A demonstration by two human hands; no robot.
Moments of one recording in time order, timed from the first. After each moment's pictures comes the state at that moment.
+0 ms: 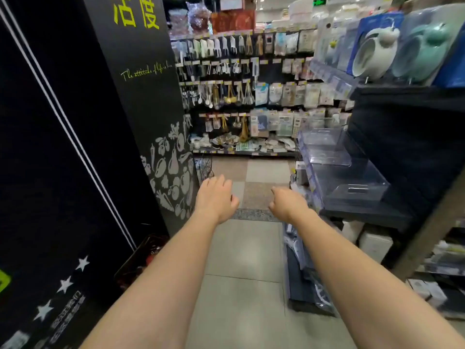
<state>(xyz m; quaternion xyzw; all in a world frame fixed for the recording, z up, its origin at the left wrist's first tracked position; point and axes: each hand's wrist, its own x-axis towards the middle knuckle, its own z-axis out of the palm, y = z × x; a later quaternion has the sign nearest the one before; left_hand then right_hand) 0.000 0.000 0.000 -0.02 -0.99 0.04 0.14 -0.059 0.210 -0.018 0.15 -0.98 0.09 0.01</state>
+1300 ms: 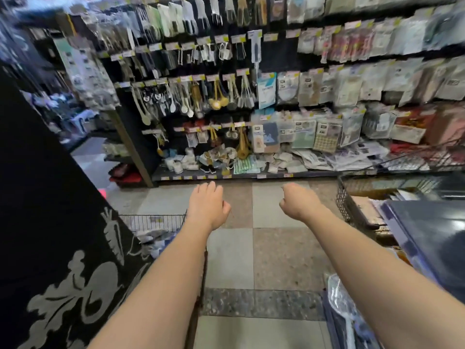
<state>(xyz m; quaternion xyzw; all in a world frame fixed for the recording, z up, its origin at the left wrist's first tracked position) -0.973 -0.241 -0.070 -0.03 -0.99 0.07 0.08 -1.023 0.011 -0.075 0.09 -0.99 0.09 -0.07</state>
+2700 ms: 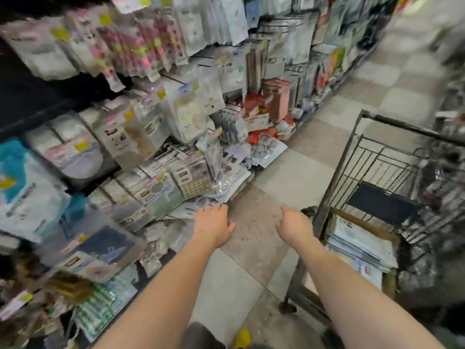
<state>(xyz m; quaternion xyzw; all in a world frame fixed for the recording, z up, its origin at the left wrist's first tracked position) -1.905 0.204 -0.194 -0.45 -0.89 0.04 -0.13 -1.743 0.372 -0.227 -0.42 -0.88 0.19 -0.08</state>
